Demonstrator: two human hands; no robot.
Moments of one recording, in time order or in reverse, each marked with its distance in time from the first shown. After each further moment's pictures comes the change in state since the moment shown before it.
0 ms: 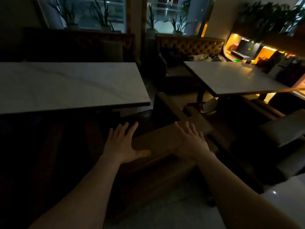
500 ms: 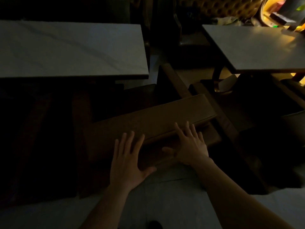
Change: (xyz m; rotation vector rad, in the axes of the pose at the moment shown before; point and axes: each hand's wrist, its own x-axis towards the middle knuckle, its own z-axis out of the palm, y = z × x) left_hand 0.002 0.111 0.172 -0.034 0.214 -0.055; right_hand 0.067 0.131 0.095 -0.027 -0.072 -0.084
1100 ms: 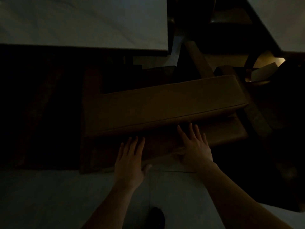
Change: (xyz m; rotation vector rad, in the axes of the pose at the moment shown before) left_hand -0.035 -0.006 0.097 0.090 -0.109 -0.223; right_hand 0.029 0.028 0.101 -0.120 -0.128 -0.185
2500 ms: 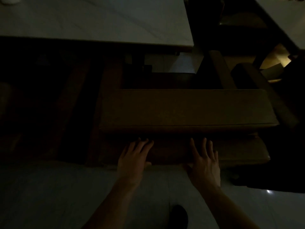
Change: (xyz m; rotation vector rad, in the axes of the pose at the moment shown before) left_hand -0.052 -0.160 -0.005 -0.014 0.017 0.079; right_hand -0.072 -0.169 0.084 0.028 0.120 0.211
